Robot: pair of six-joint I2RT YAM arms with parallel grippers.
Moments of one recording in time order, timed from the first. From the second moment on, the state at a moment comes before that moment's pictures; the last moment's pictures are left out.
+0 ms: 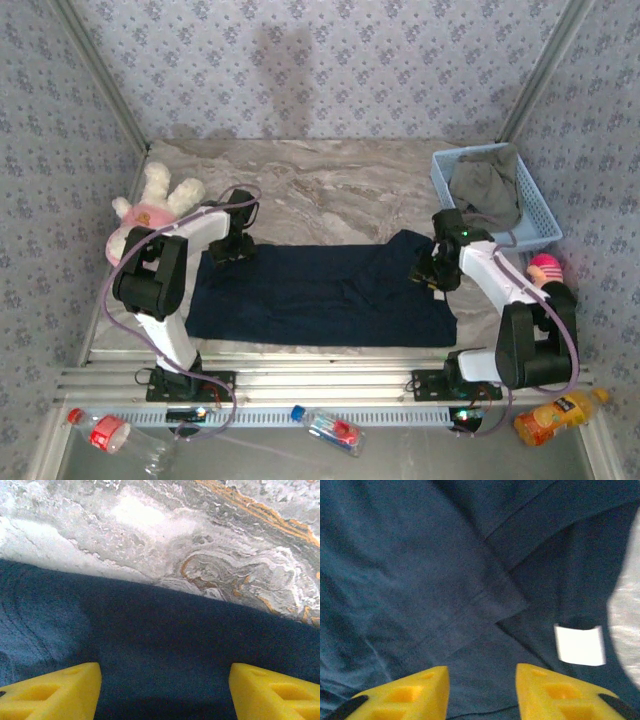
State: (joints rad) left arm -0.33 1.80 1.14 -0.79 -0.20 -0.66; right arm 0.15 1.34 0.81 -0.83 -0.16 0.53
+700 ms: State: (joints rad) left arm -0.33 1.80 1.12 -0.76 -0.20 -0.67; right arm 0.31 1.37 0.73 -0.62 -0.31 0.87
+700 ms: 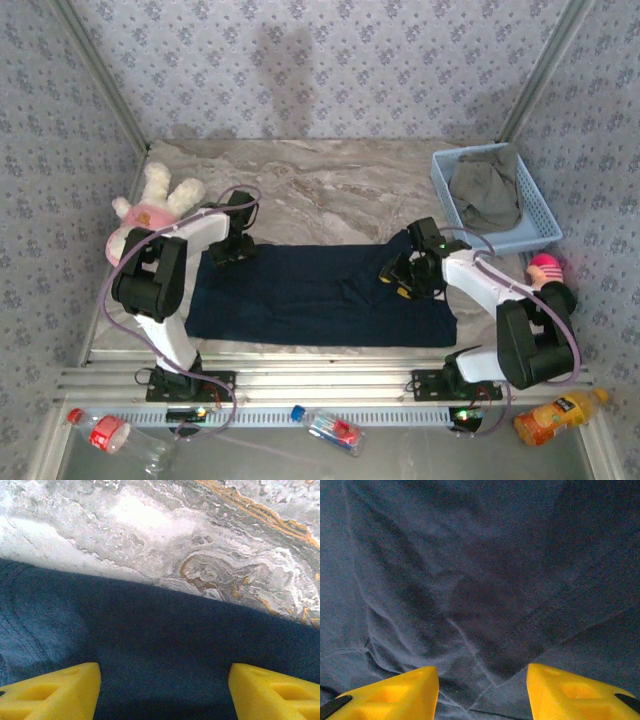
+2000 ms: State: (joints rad) left arm -0.33 1.81 1.14 -0.76 -0.21 -0.64; right arm 0.49 1.11 0.76 -0.95 -0.34 0.94
